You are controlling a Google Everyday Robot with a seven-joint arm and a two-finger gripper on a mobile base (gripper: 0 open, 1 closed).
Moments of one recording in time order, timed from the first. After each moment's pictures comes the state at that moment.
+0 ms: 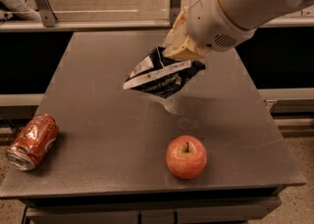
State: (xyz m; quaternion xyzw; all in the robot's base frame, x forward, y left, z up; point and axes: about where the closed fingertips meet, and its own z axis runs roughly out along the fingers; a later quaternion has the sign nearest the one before) arm 0.482 -0.034 1.010 -0.69 0.62 -0.02 0.37
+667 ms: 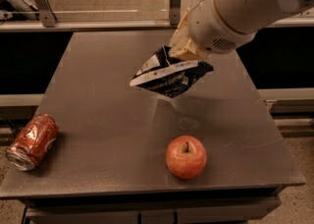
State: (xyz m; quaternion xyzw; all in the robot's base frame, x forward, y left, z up) arm 0.487 -0.047 1.008 -0.67 0.64 -0.07 0.36
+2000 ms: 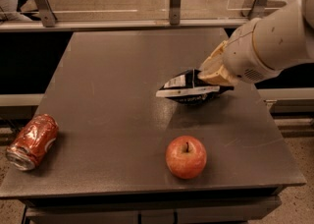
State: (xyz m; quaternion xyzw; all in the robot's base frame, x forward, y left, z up) arm 0.496 -0.116 0.942 -0.60 0.71 -0.02 0.36
